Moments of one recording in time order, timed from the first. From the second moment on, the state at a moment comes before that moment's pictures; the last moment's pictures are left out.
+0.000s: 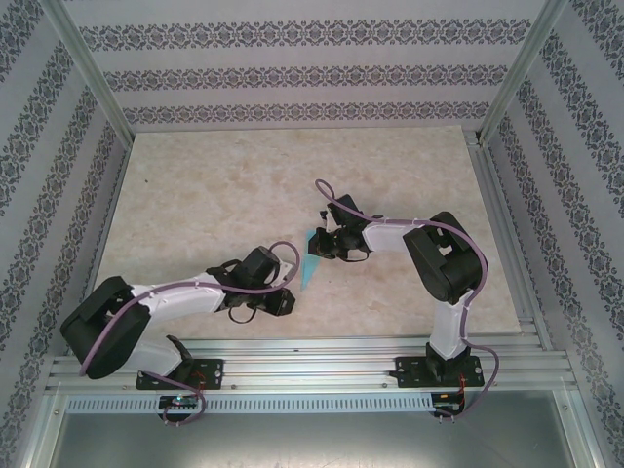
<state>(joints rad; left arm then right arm) -0.79 1.36 0.58 -0.24 0.36 -0.46 0.56 1.93 1.03 -0.11 -0.45 0.66</state>
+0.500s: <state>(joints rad) -0.75 1.59 0.78 -0.12 0.44 -0.47 0.56 1.93 1.03 -0.11 -0.45 0.66</state>
